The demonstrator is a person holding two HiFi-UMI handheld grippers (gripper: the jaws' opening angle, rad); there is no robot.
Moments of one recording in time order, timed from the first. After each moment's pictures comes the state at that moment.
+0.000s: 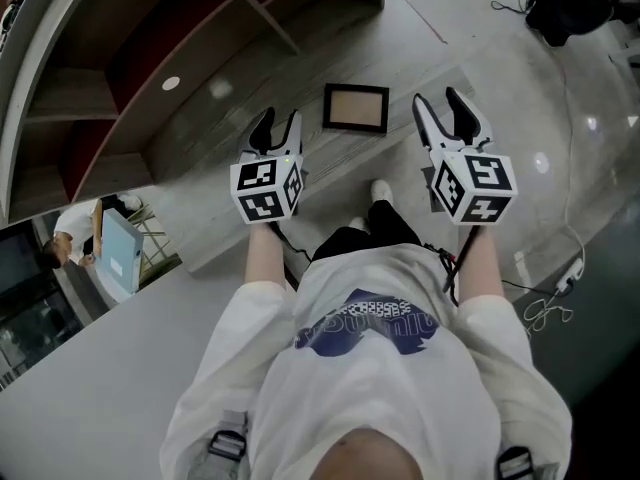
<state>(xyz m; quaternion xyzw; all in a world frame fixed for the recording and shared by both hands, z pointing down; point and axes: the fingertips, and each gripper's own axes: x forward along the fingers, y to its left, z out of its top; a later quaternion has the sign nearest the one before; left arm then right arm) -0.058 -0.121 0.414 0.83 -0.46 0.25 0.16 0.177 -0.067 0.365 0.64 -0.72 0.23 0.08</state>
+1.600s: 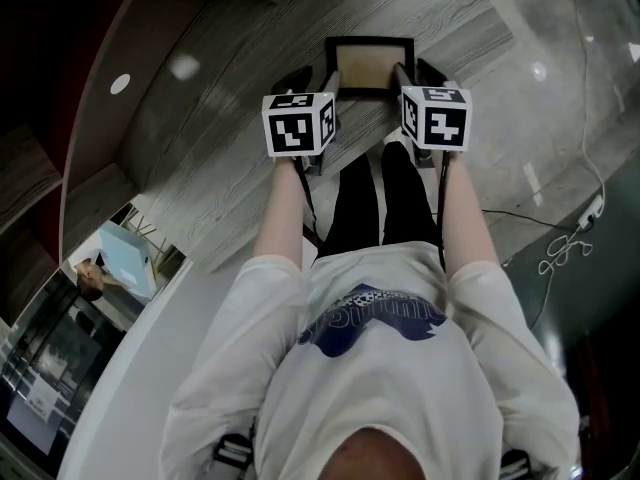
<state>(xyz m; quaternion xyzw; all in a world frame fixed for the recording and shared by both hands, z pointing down) -0.011 -0.153 0.605 0.81 -0.32 0.39 0.30 0.129 -0.105 0.610 0.63 -0.61 0.42 0.24</state>
